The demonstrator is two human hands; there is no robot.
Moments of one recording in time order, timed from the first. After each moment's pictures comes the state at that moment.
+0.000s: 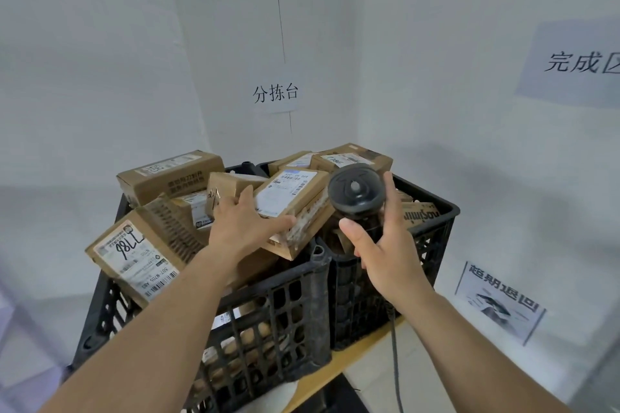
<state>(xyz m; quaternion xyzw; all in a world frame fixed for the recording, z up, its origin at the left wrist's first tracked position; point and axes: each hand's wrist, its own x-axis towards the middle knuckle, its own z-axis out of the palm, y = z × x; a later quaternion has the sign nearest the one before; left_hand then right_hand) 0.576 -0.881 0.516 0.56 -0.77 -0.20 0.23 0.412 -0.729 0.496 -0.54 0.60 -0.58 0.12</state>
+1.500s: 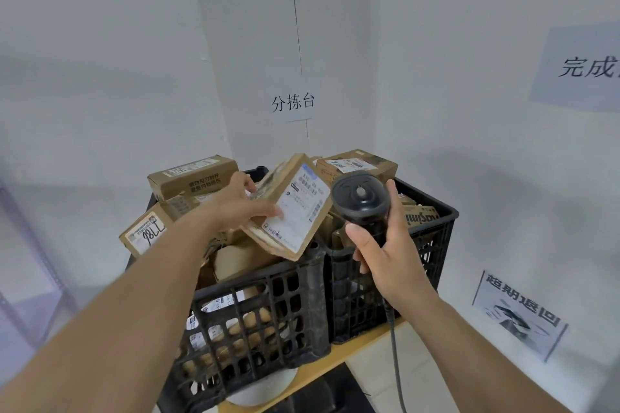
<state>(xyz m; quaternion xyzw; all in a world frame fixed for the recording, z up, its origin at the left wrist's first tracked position) 0.601 -0.856 0.566 0.50 -0.77 -0.35 0.21 0.402 -0.686 0.501 -0.55 0.55 -0.61 0.19</state>
